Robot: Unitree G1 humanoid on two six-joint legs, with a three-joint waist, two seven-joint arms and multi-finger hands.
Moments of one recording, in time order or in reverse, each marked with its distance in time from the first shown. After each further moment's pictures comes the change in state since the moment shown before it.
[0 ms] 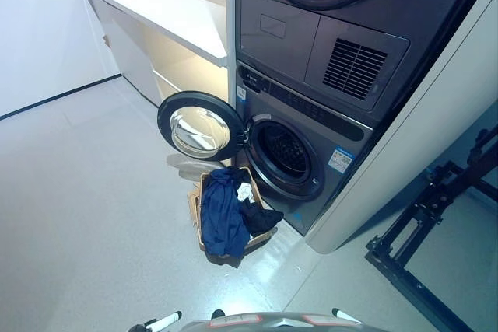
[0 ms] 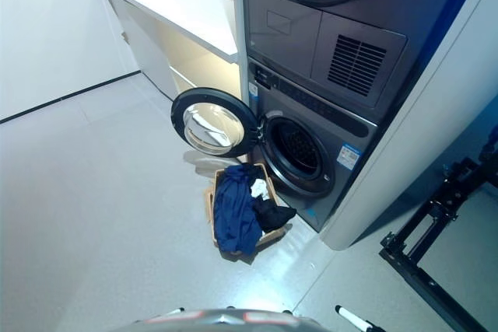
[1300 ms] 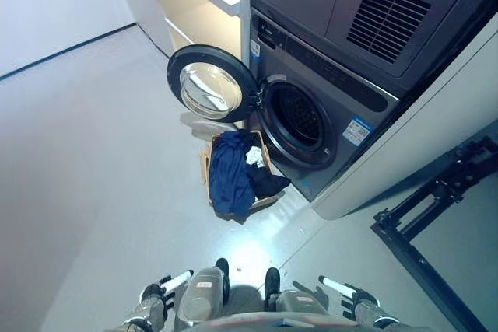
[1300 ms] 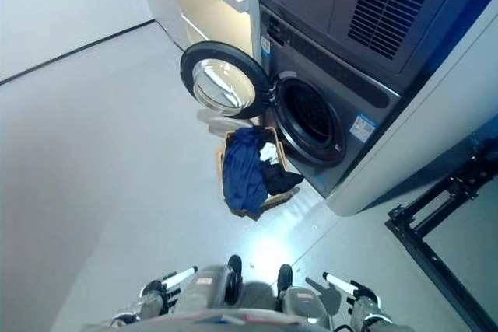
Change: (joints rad) left arm -0.139 -0.044 0.001 0.004 -0.081 -0.010 0.000; right arm -0.152 -0.003 0.076 -0.006 -0.027 -0.005 0.015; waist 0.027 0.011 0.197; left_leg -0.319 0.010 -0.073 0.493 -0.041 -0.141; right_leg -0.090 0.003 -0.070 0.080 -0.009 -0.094
